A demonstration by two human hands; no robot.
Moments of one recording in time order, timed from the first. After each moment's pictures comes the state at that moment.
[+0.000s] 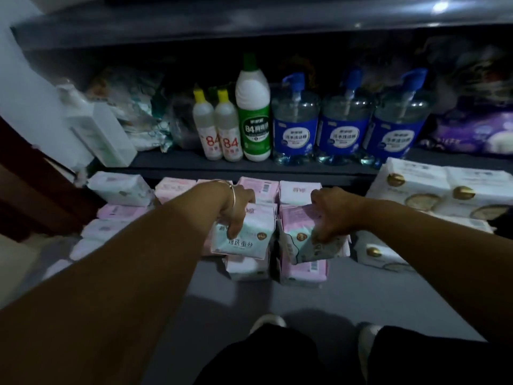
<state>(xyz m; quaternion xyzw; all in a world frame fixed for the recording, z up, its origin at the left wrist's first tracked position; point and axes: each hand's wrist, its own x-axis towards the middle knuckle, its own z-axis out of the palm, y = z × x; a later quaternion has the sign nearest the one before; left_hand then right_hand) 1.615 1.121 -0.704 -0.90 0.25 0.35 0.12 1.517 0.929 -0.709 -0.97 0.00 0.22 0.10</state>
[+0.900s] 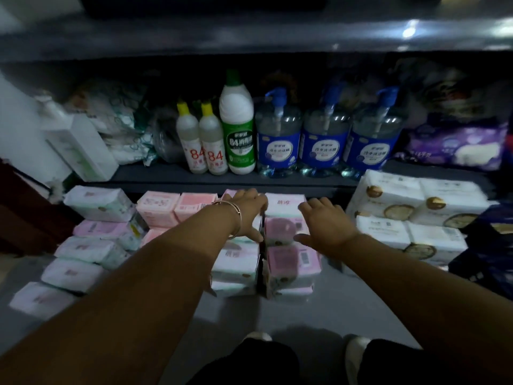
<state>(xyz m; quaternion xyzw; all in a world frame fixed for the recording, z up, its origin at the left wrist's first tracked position) 1.600 1.093 -0.721 -0.91 0.37 0.19 0.04 1.497 0.931 -0.733 -1.00 0.02 0.05 0.01</state>
